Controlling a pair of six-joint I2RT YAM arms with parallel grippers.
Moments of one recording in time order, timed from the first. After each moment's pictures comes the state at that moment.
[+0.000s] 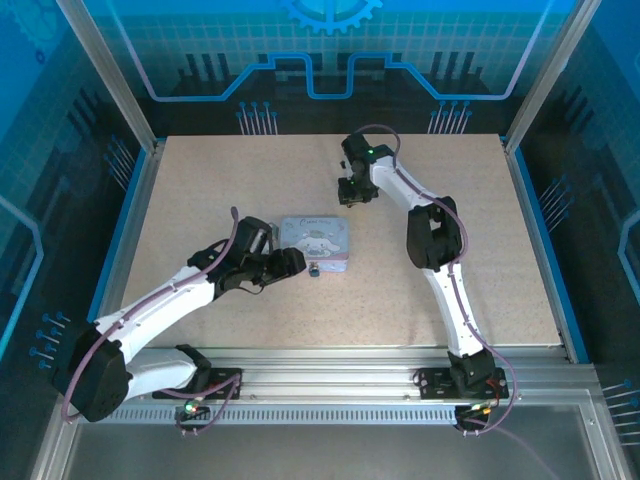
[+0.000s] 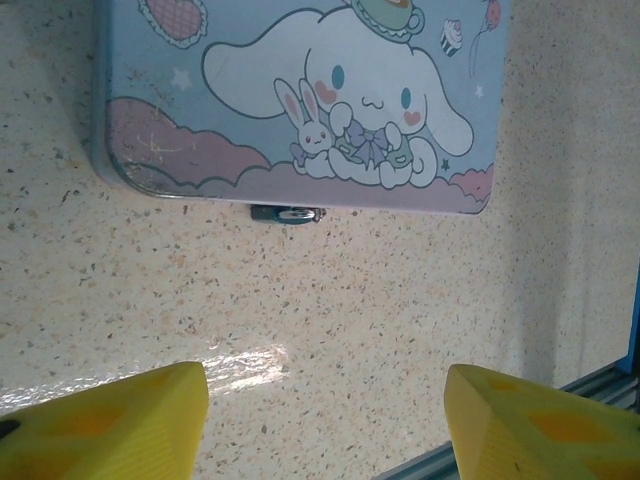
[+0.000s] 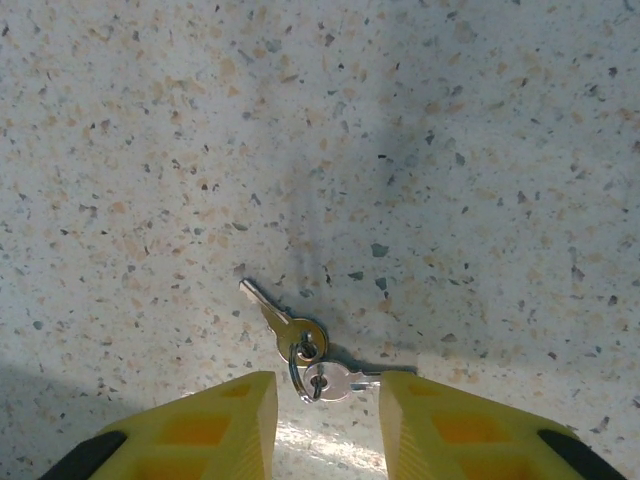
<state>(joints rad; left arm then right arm) -0.55 1.18 0.77 -0.47 0.23 -0.88 0.40 2.52 2.30 -1.03 -0.07 0.24</state>
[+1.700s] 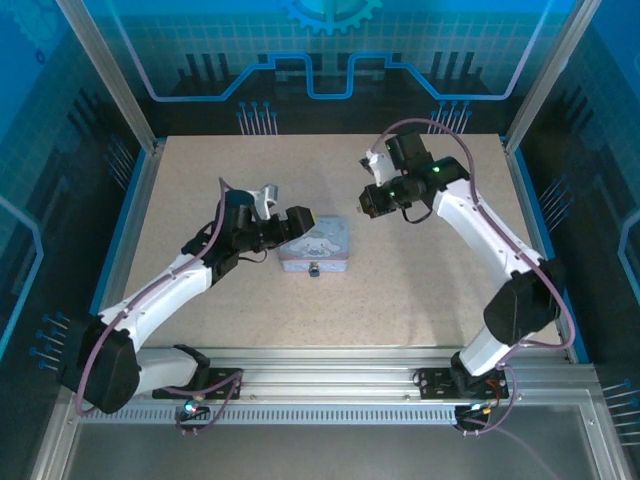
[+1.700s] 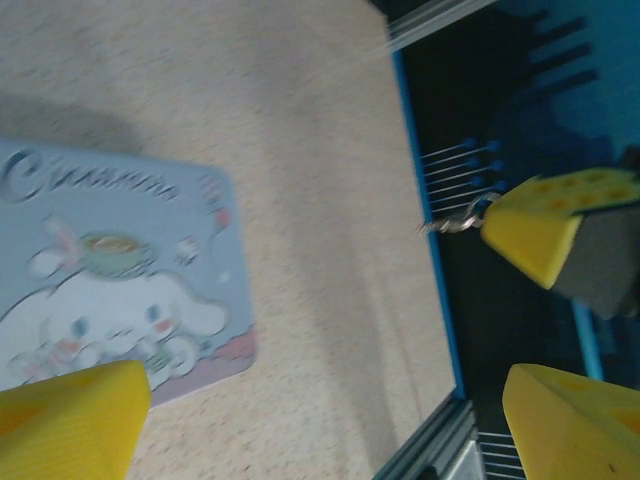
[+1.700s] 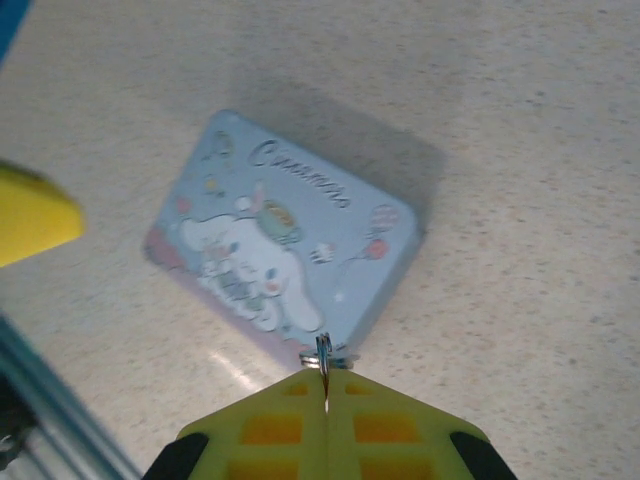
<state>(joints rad) -0.41 1.24 0.84 -0.04 0.46 -0.85 0.42 1.59 1.57 -0.96 -0.36 0.08</state>
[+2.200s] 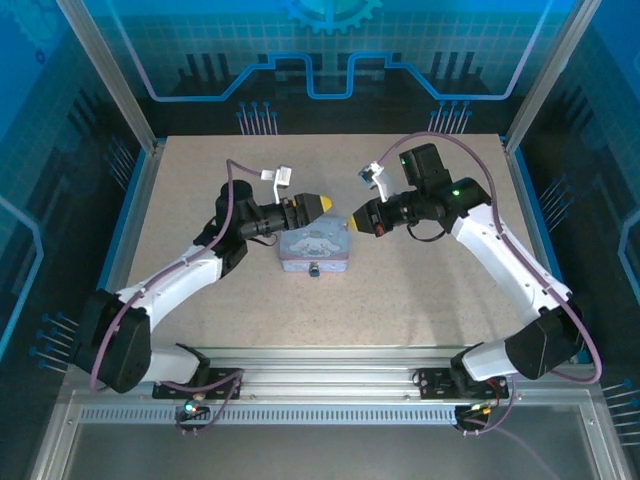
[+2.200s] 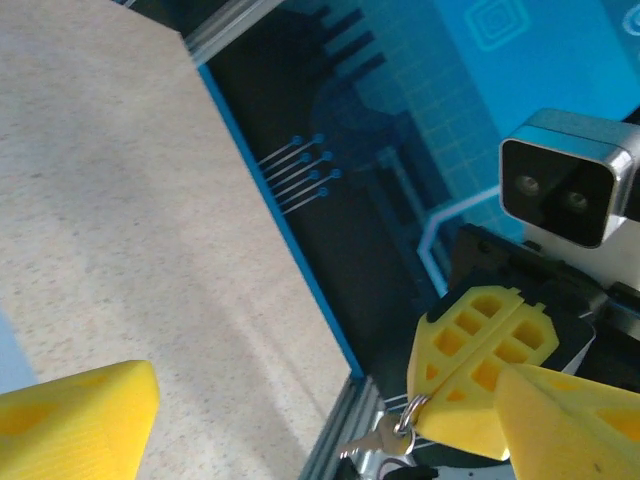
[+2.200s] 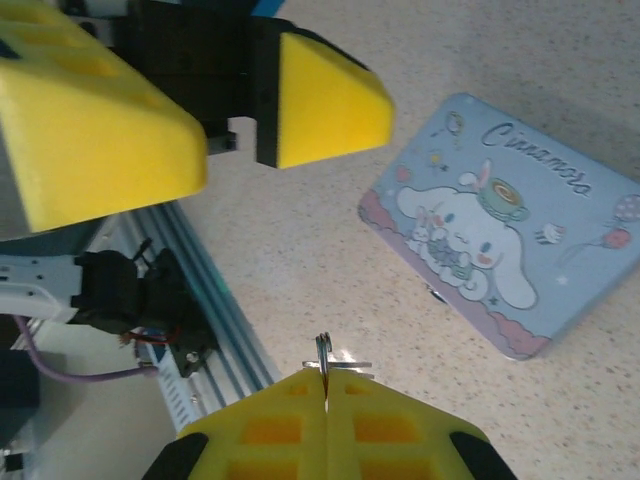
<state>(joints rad) -0.41 1.36 0.85 0.41 0.71 -0.92 0.44 1.42 1.43 -0.88 -0.69 0.10</state>
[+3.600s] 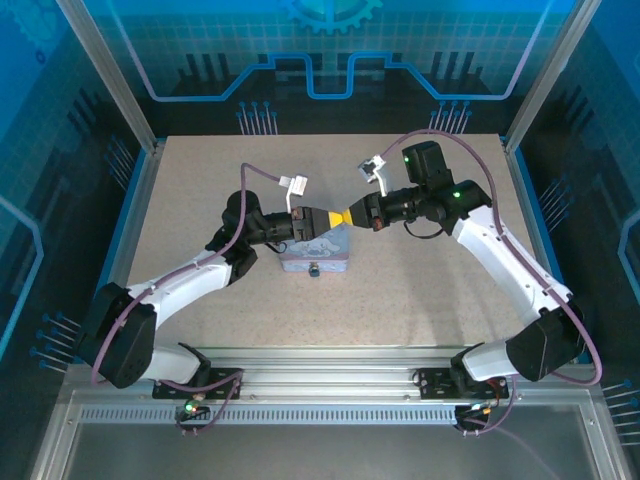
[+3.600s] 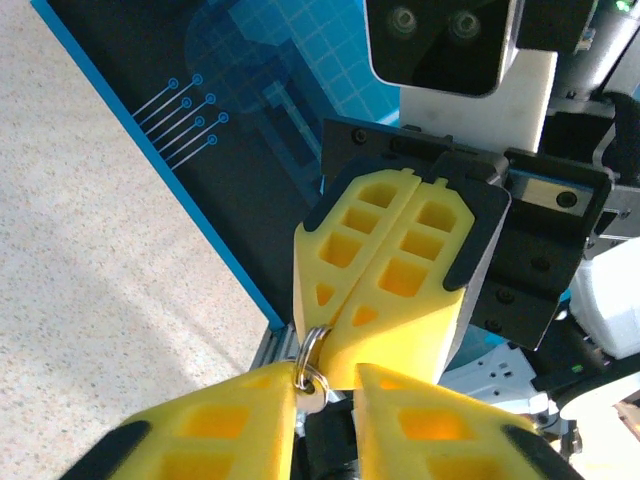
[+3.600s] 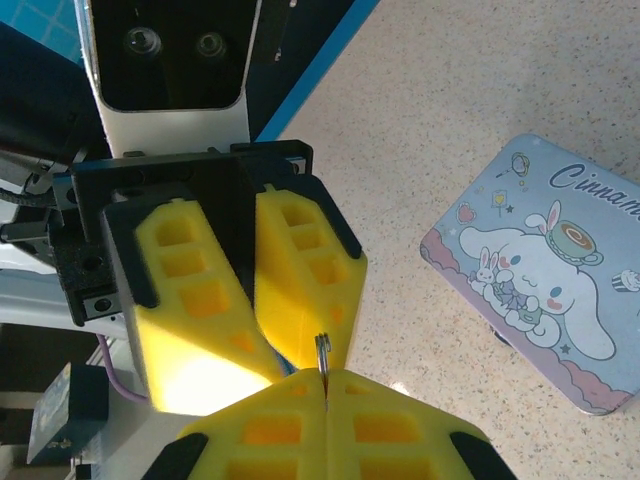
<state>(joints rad) -0.50 1.38 0.80 0.64 0.84 -1.00 0.43 1.41 1.40 -0.76 -0.80 0.21</state>
